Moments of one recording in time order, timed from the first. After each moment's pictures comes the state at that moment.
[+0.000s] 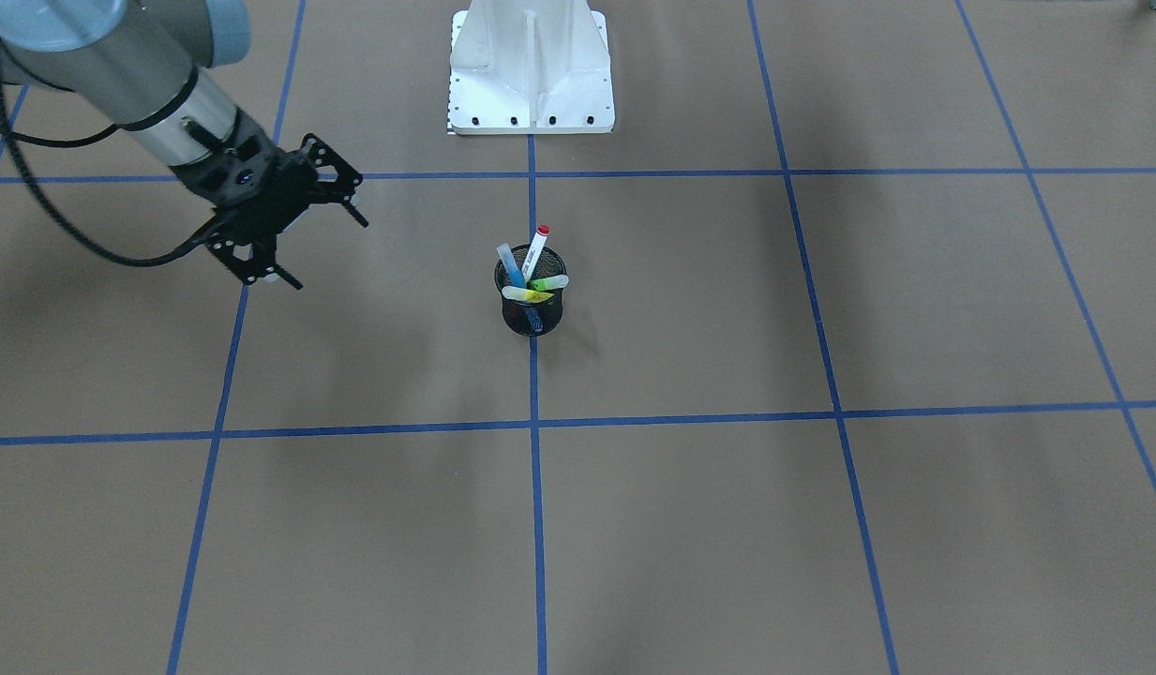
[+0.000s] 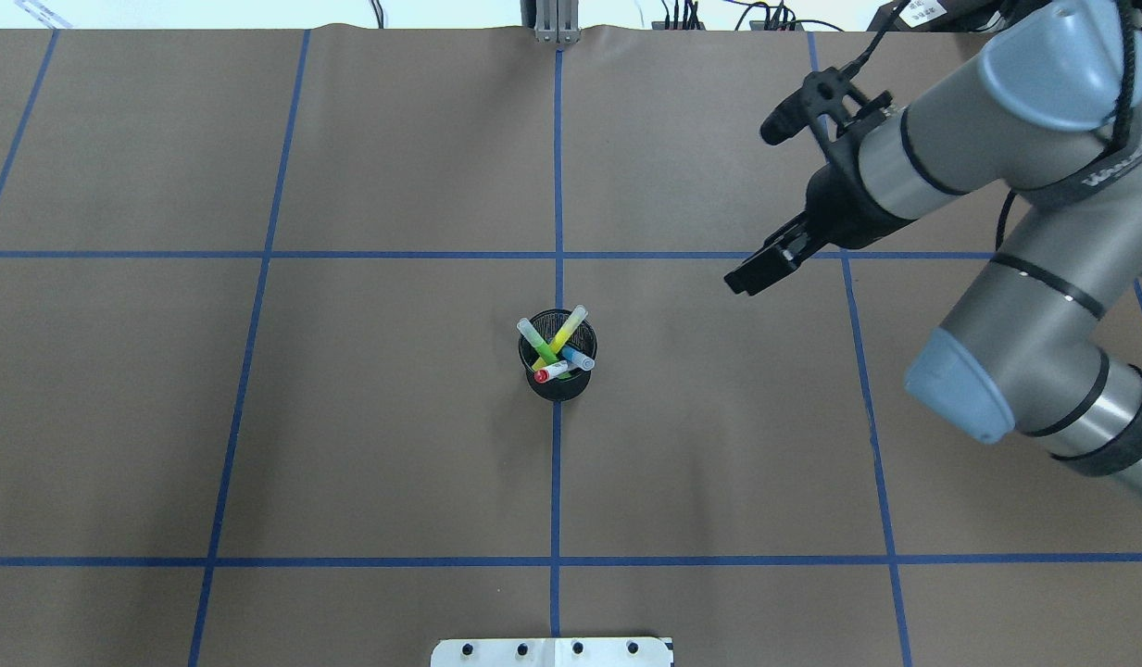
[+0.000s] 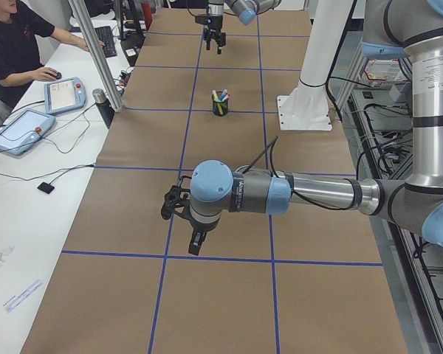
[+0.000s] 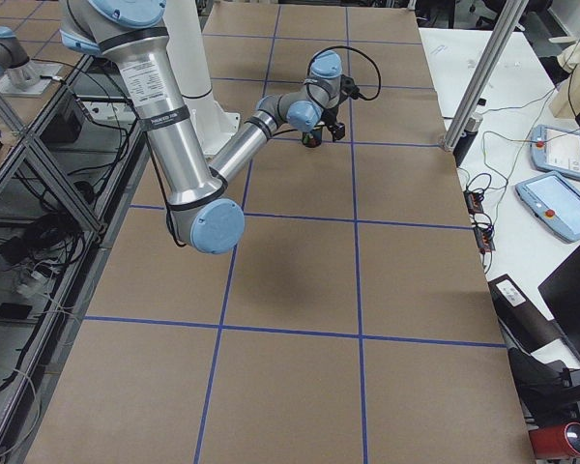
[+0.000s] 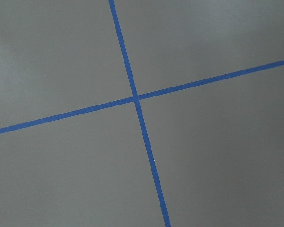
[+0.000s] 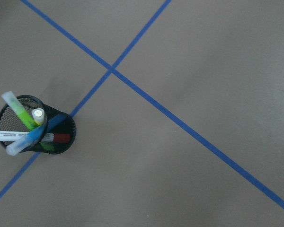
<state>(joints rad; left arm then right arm) -1.70 -1.43 -1.82 -1.56 -2.44 0.24 0.76 -1.15 1.96 -1.37 2.15 0.44</state>
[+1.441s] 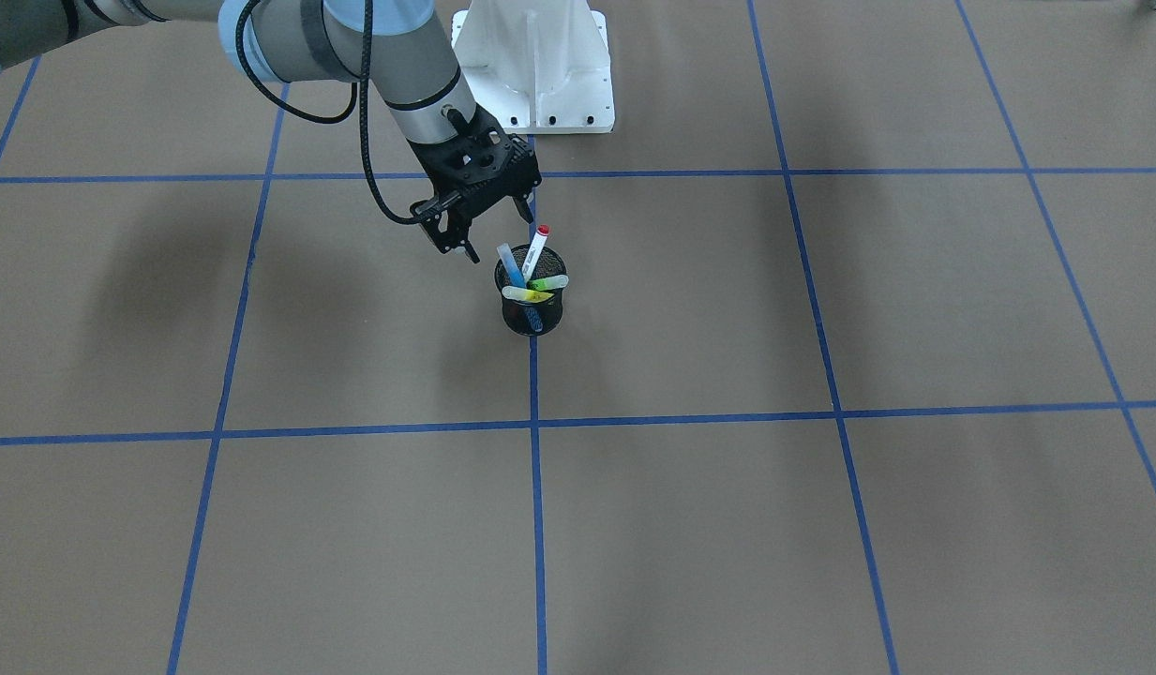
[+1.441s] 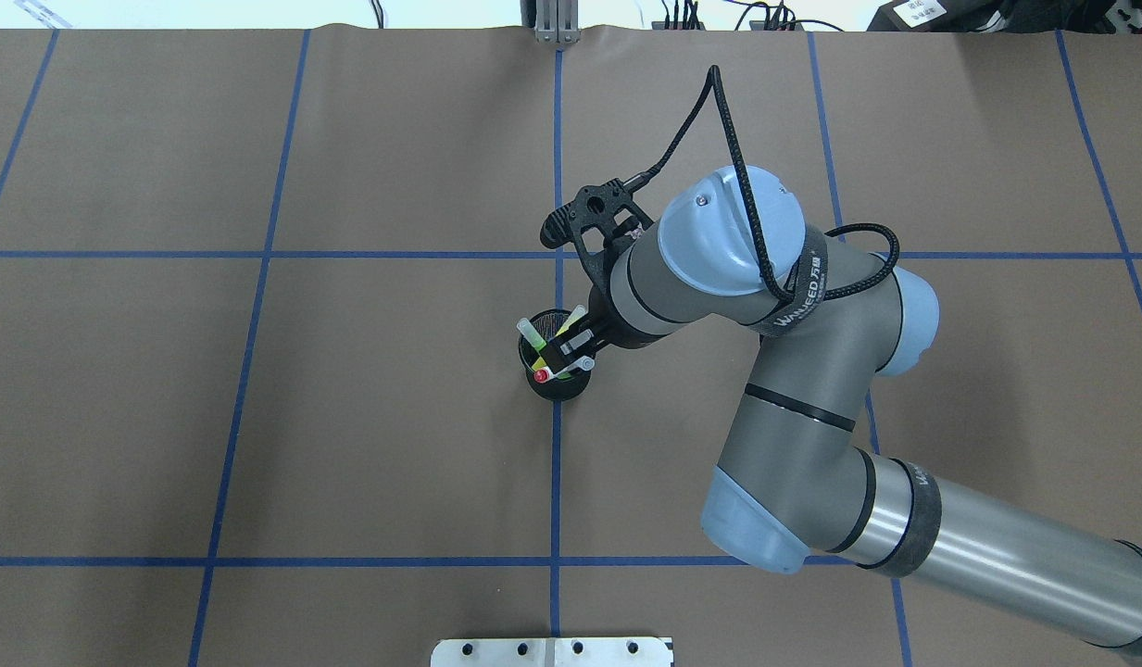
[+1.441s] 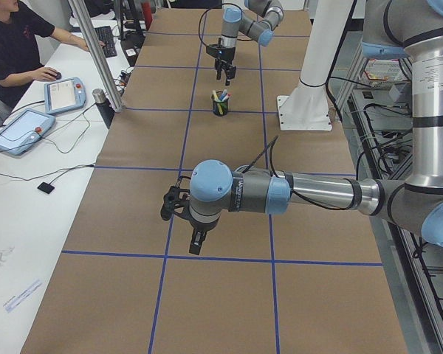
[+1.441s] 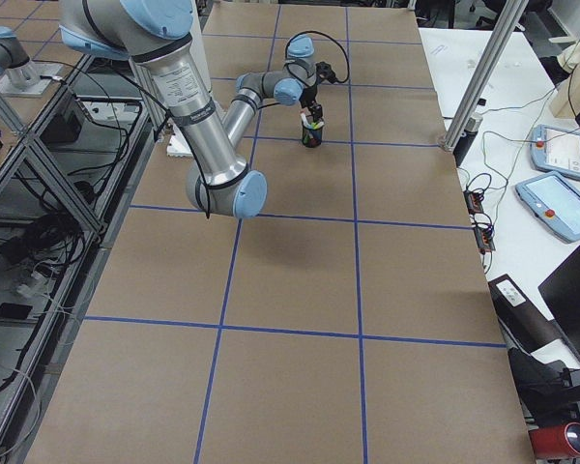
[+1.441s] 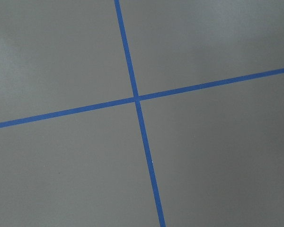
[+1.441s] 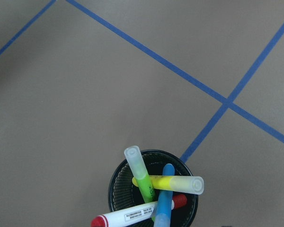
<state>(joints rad) -1.69 -1.43 -1.82 -1.56 -2.44 0.20 0.53 -0.93 1.82 -1.46 1.88 0.68</state>
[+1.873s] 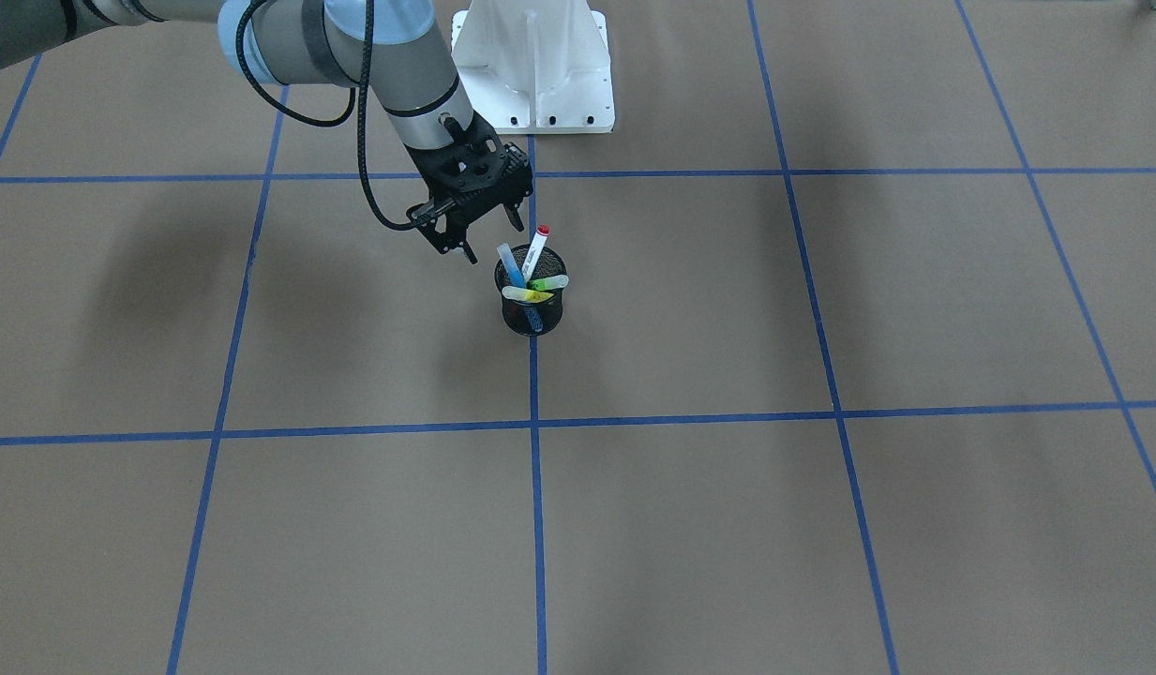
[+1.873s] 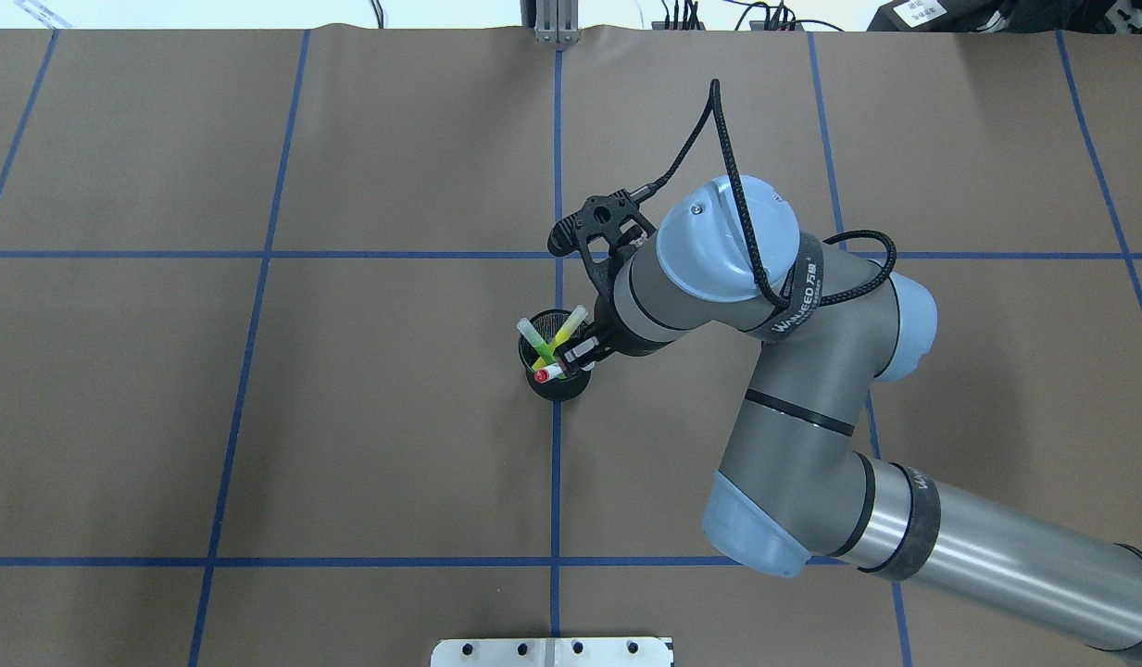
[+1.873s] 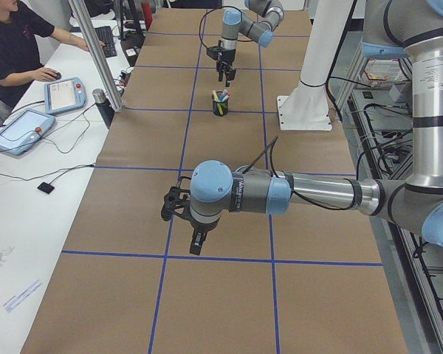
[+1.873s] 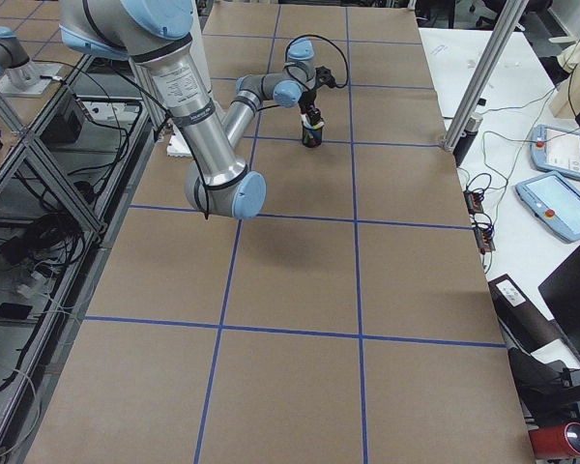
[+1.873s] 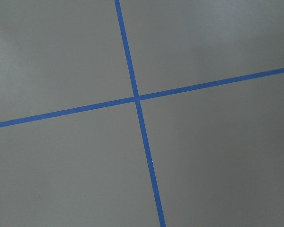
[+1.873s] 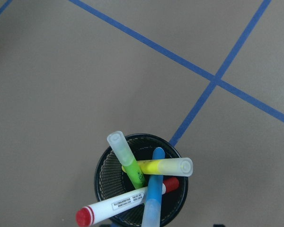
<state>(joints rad) -1.69 -1.43 -1.82 -1.56 -2.44 0.21 0.52 -0.94 1.81 -1.47 1.89 0.70</state>
